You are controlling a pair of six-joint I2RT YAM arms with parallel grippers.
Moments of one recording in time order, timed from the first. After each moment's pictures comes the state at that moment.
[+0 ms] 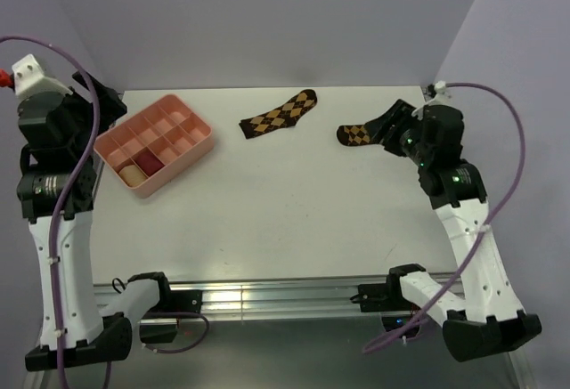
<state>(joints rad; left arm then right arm) 0.10 1.03 1.53 -0.68 -0.20 -0.43 0.13 0.98 1.17 -0.60 -0.11 0.61</state>
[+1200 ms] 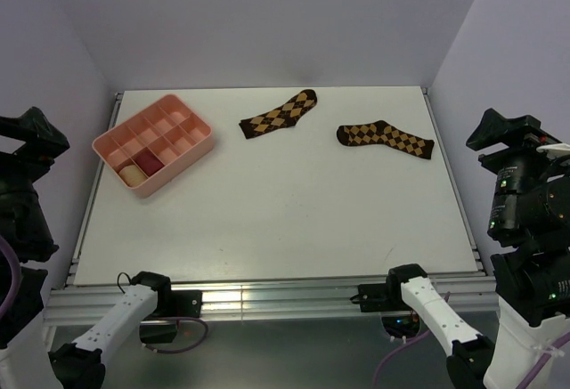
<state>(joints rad) -0.25 0.78 1.79 -0.76 -0.75 -0.25 0.17 0.74 1.67 -0.76 0.58 0.28</state>
